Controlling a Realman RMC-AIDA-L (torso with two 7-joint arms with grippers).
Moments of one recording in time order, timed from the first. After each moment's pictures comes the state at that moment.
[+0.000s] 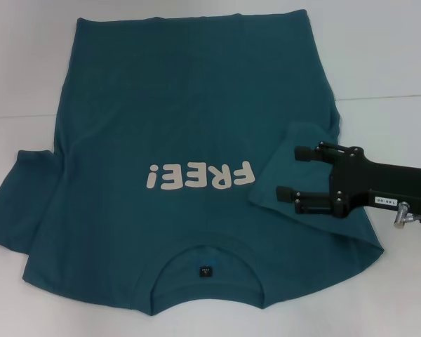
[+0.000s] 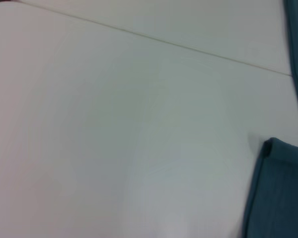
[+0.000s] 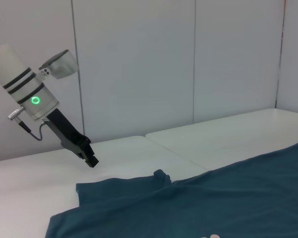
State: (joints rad) left arm -0.66 -1.97 0.67 0.79 2.80 0.99 -2.71; right arm 0.49 2.09 -0.70 -0.73 -1.88 -1.49 1.22
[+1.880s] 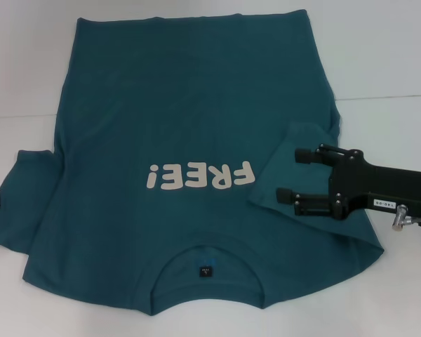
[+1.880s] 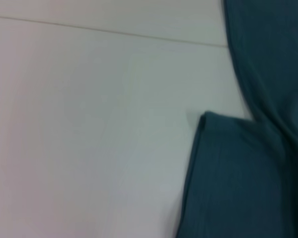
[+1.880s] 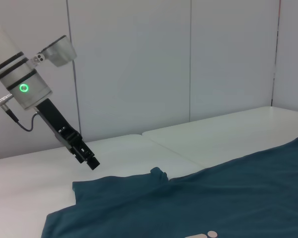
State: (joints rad) left arm -0.63 -2.04 0.75 1.03 2.83 1.20 -2.71; right arm 0.49 2.09 -0.70 -0.70 -1.88 -1.47 1.20
